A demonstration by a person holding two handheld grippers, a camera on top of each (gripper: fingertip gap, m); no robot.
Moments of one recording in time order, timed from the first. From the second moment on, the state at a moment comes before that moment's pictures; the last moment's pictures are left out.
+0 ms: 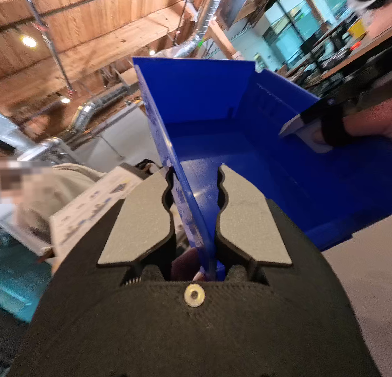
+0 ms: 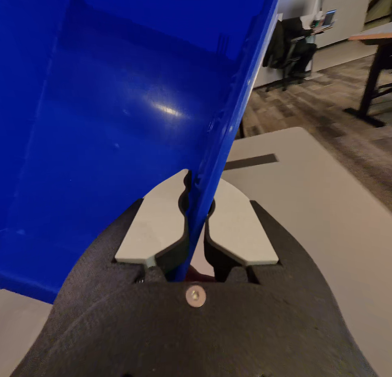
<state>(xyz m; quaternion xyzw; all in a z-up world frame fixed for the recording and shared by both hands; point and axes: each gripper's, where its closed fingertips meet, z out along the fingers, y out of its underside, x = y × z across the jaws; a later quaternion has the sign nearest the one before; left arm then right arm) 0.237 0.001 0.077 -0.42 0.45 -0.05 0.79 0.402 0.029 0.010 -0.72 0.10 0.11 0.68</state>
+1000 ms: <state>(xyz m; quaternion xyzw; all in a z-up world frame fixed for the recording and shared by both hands) 0.395 0.137 -0.122 -0.72 0.34 -0.36 0.50 0.557 0.185 -0.151 -0.95 -0.07 -0.05 0.28</state>
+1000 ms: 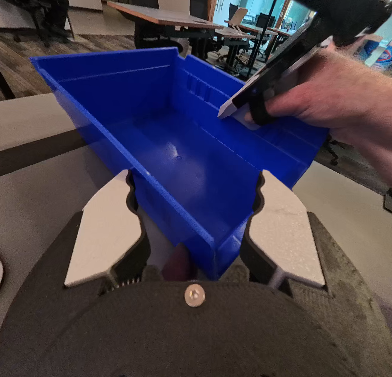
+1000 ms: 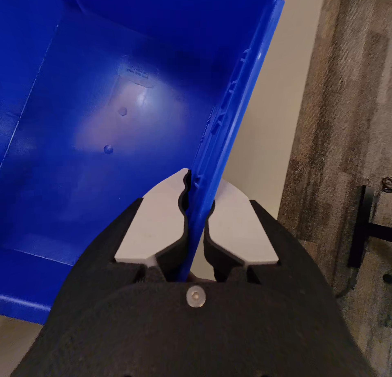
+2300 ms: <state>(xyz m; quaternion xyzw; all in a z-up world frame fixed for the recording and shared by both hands) -0.278 0.169 -0.068 -0.76 0.07 0.09 0.64 0.249 0.112 -0.014 -0.73 -0.31 -0.02 0.61</state>
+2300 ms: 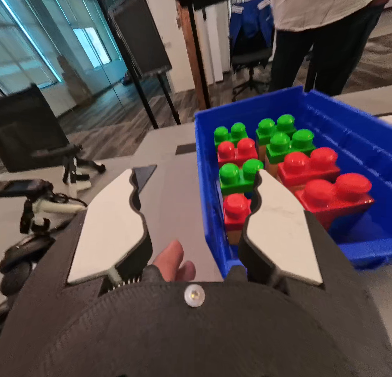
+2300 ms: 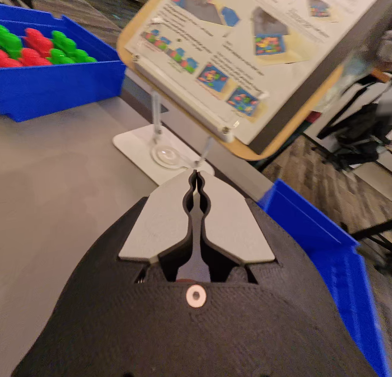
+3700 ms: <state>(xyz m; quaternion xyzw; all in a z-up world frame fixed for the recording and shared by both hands) -0.236 0.166 -0.046 -0.72 0.42 0.03 0.55 0.112 0.107 -0.150 -0.72 -0.44 0.16 0.52</state>
